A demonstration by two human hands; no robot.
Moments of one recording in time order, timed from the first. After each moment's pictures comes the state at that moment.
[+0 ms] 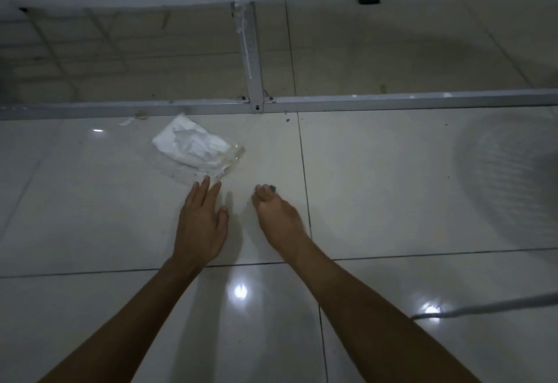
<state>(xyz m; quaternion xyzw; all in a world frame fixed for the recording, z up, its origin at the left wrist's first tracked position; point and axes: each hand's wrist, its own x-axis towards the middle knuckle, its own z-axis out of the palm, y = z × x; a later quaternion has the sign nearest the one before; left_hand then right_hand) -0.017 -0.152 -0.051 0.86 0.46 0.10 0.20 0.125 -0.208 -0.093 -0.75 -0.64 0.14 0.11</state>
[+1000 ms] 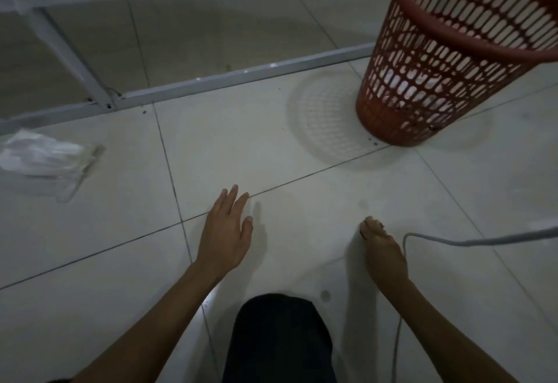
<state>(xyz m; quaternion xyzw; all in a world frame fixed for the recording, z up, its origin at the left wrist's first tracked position) 0.115 -0.386 -0.024 0.92 0.25 0.03 0.29 0.272 -0.655 -0.071 -0.95 -0.24 0.19 0.09</state>
